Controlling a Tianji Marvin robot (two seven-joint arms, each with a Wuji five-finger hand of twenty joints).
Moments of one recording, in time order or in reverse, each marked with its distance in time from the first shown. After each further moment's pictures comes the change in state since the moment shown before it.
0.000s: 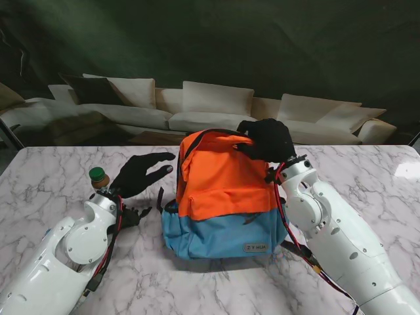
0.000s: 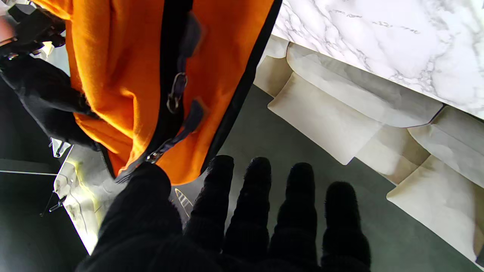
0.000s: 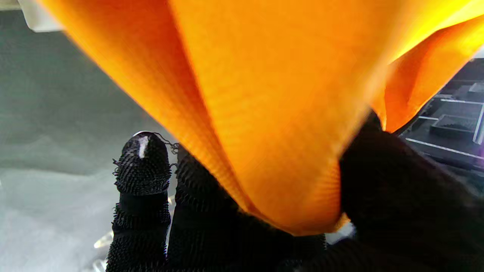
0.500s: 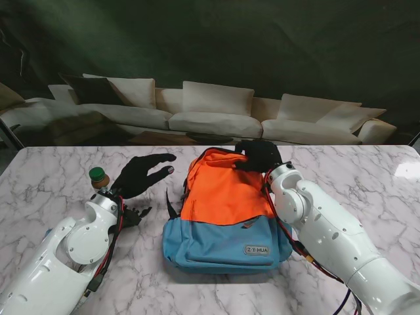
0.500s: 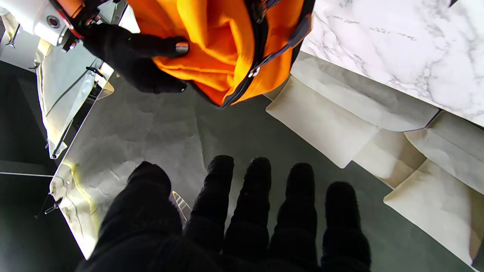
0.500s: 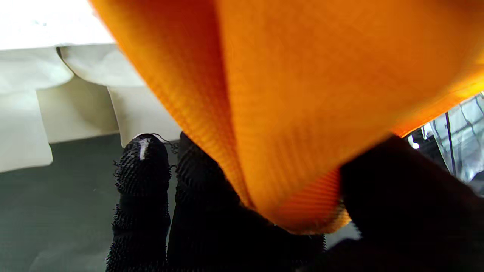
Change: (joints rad) left arm 0.000 0.000 0.008 -0.002 -0.004 0.017 -0.006; right arm 0.183 -0.020 -0.211 0.308 0.106 0.161 0.149; left_hand 0.000 0.000 0.000 0.000 0.000 0.000 0.000 0.000 0.000 0.000 0.000 0.000 0.000 0.000 0.000 -0.007 0.000 0.000 0.000 0.000; right_hand -0.011 0.000 0.000 0.000 -0.010 0.000 0.000 -0.028 -0.002 -0.001 0.000 -0.006 0.000 -0.001 -0.008 -0.010 -0.023 0.001 0.000 0.024
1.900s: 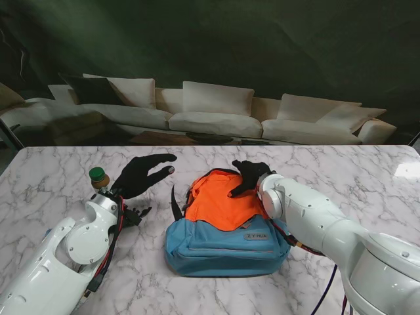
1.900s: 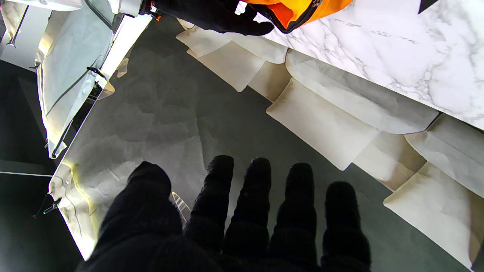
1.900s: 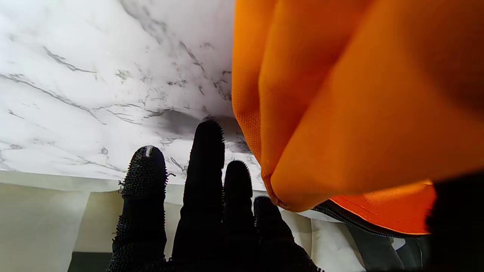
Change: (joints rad) left arm 0.004 0.001 -0.001 -0.011 -0.009 0.010 -0.012; right arm 0.329 -0.152 -0.556 0.567 0.198 0.120 0.126; left_hand 0.000 0.000 0.000 0.000 0.000 0.000 0.000 0.000 0.000 0.000 -0.010 -0.001 0.000 -0.007 0.000 -0.001 0.001 0.000 0.000 0.000; right_hand -0.332 0.060 -0.282 0.220 -0.648 0.400 -0.911 0.018 -0.864 0.124 -0.312 -0.382 -0.555 0.017 -0.489 -0.125 -0.313 0.011 -0.208 0.033
